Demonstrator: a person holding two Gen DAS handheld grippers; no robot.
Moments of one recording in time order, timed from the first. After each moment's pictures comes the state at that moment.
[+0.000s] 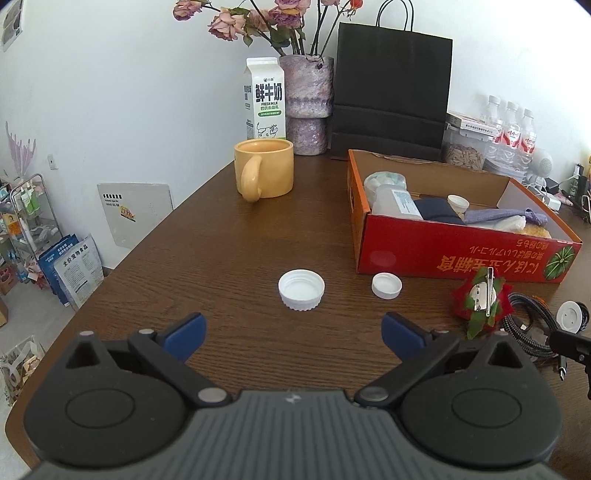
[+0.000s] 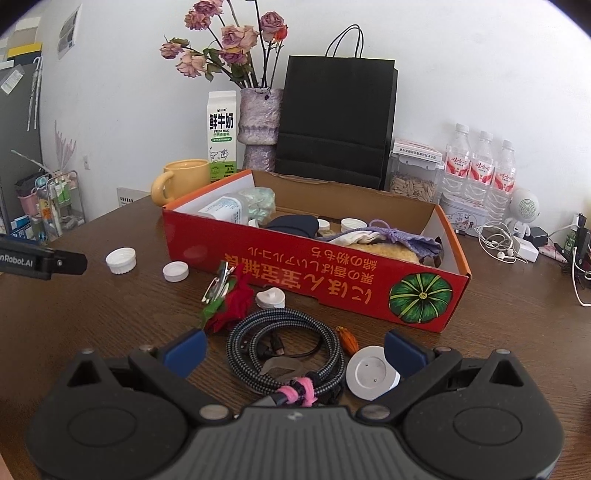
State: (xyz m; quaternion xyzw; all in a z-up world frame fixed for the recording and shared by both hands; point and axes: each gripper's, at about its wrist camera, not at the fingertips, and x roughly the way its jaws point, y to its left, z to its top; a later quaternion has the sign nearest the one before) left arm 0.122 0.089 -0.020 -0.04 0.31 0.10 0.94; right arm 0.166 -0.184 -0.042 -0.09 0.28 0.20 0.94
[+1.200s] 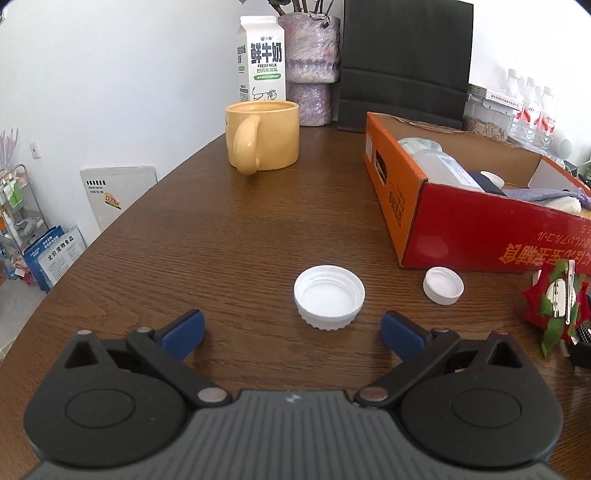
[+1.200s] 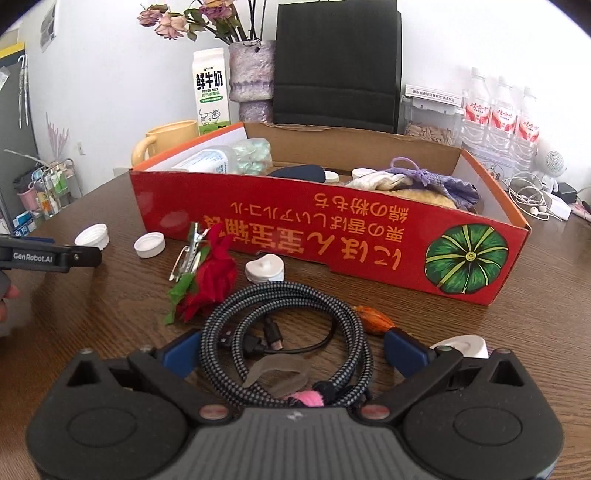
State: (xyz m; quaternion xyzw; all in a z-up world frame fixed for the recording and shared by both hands) left arm 0.188 0.119 -0.073 -0.03 0.34 0.09 0.94; right arm 0.220 -0.172 -0.086 -0.06 0.34 0.20 0.92
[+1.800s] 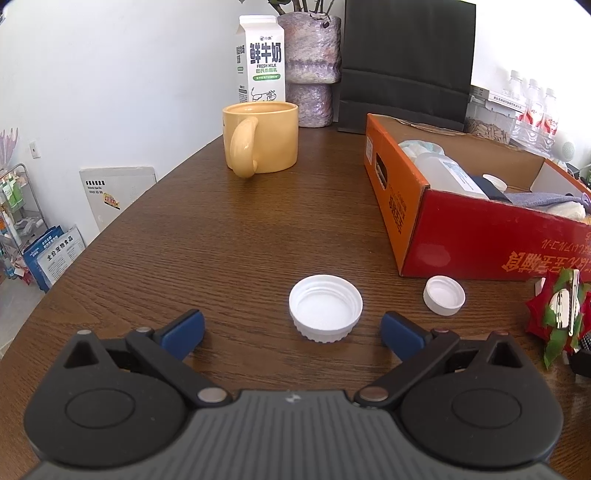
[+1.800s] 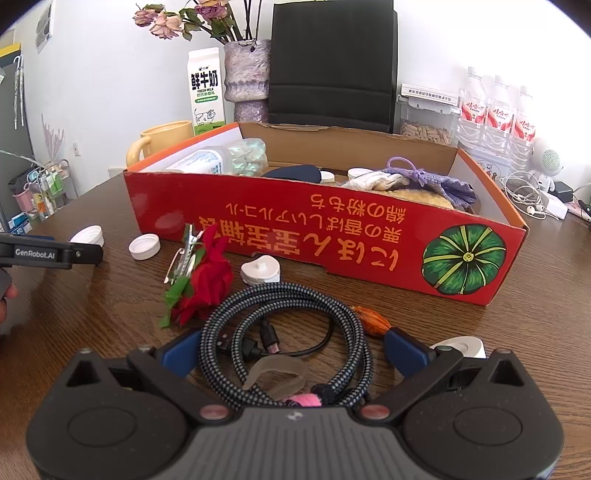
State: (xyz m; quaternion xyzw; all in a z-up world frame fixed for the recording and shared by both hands) left arm 0.198 0.116 -0.073 -0.04 0.34 0.10 0.94; right arm 0.222 -0.172 -0.086 -0.06 0.34 0.20 0.92
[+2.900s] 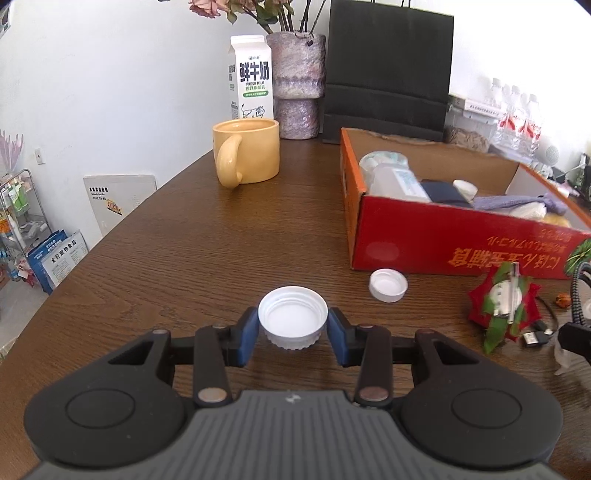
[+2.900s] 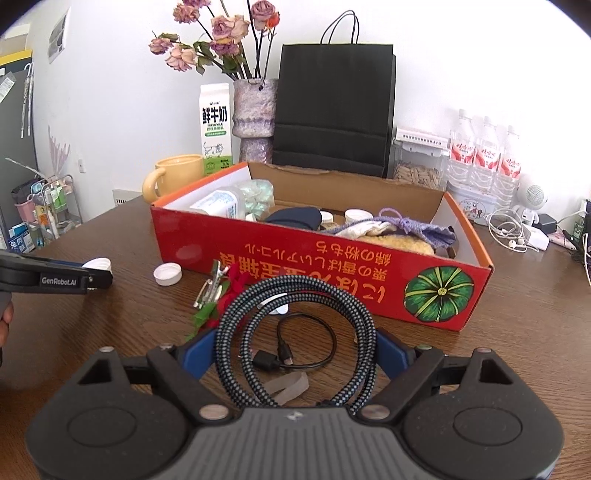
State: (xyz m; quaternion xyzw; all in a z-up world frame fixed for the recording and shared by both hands) left arm 0.161 0.081 -0.049 -0.04 0.32 0.09 0.94; right arm 0.185 -0.175 -0.053 -0.07 0.28 0.19 0.94
